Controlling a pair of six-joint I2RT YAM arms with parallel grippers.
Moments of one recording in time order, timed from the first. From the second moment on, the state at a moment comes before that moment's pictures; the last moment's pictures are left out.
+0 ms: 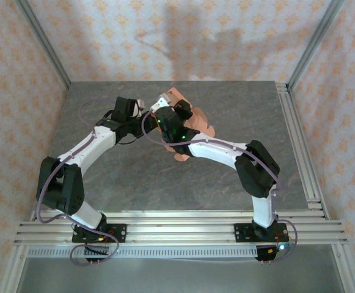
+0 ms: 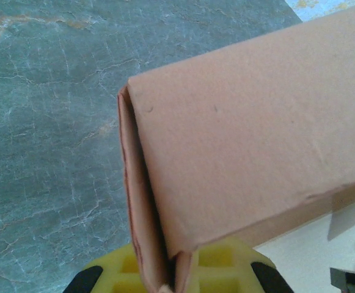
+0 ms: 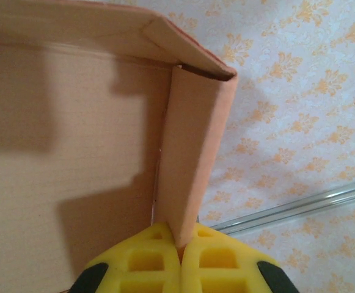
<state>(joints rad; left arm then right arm) -0.26 1.56 1.15 -0.35 0.41 -0.78 0.87 1.94 1.45 0.21 1.10 -0.79</state>
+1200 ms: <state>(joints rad) -0.28 1.55 1.20 -0.40 0.41 -0.70 0.54 1.37 1.36 -0.33 -0.16 -0.05</state>
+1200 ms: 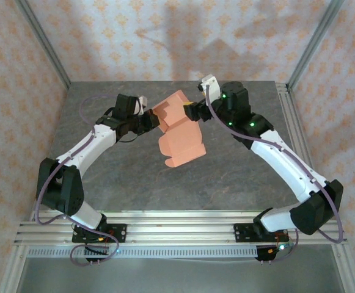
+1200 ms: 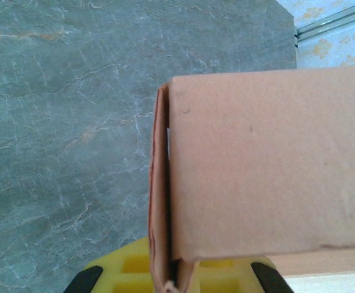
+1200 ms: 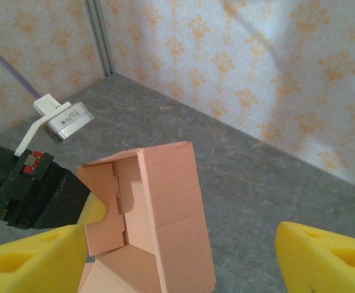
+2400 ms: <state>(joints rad) -0.28 2.27 1.91 -1.51 -0.15 -0.25 0.48 1.39 1.18 -0.37 -0.11 0.00</state>
